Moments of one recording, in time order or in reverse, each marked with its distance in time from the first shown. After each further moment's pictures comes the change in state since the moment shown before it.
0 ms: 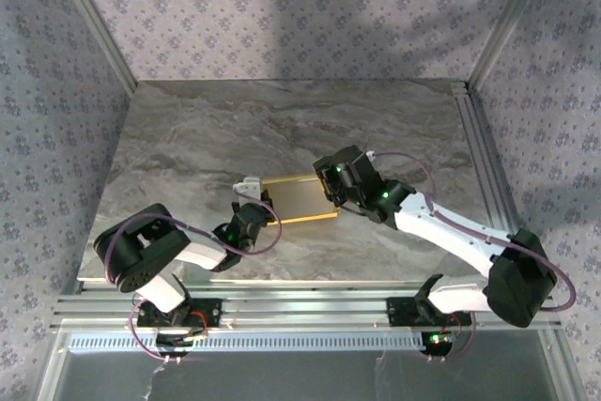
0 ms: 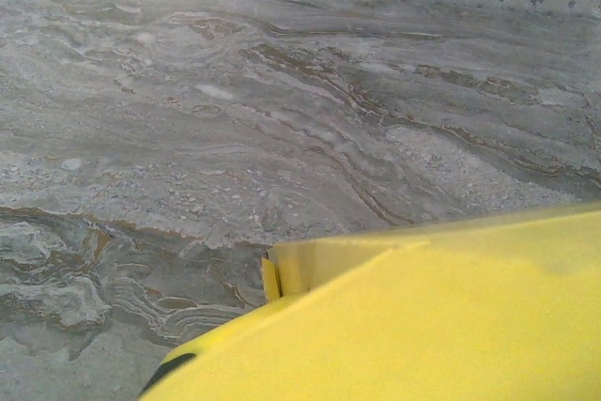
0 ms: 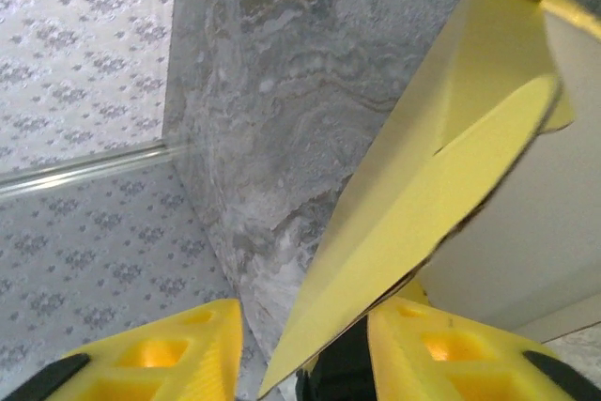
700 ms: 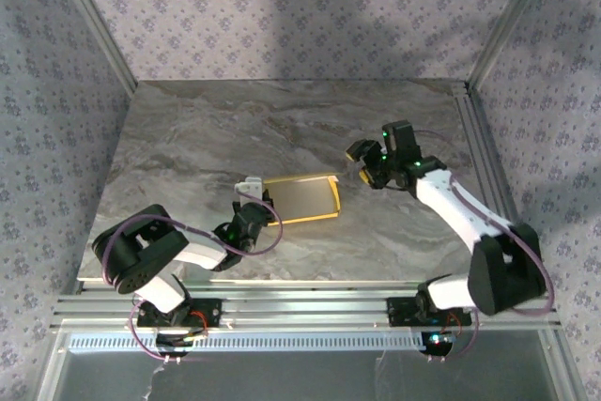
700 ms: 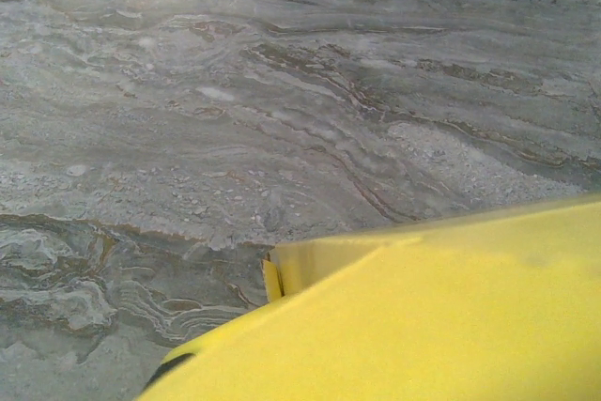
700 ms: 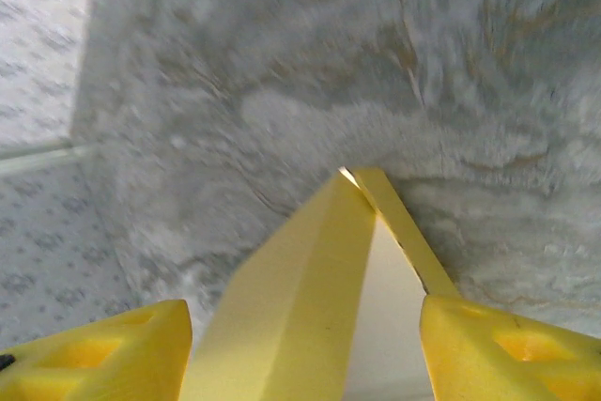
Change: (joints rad) left arm -0.006 -0.013 0.013 -0.036 -0.008 0.031; right arm -0.430 0.106 0.041 -0.146 -0.409 -0.492
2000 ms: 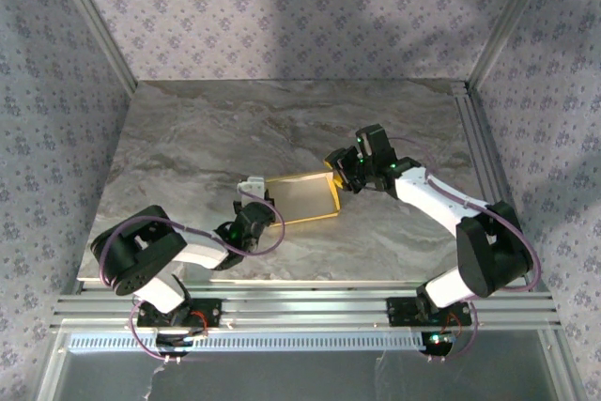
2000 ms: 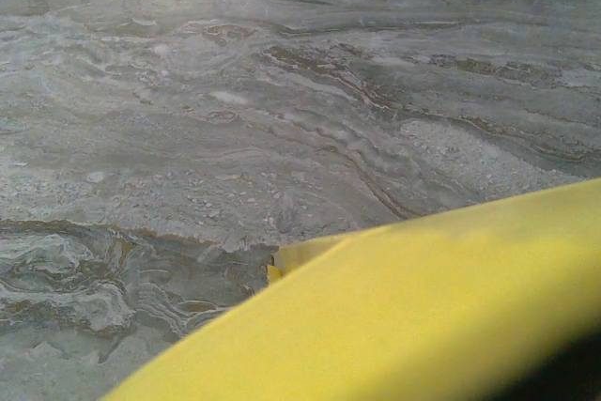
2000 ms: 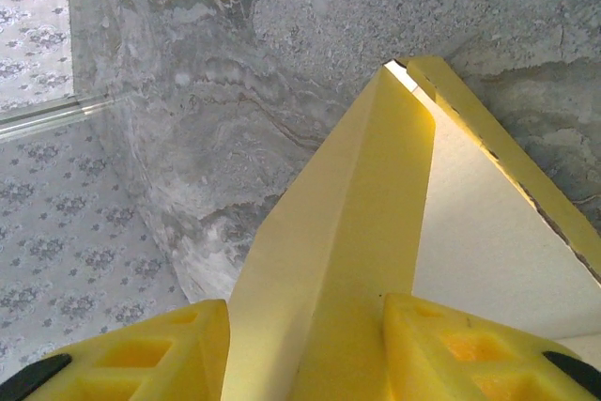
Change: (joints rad) left arm -0.019 -0.011 0.024 -0.061 -0.049 0.021; right arm 0.141 0.090 0.007 0.129 -0.018 0.204
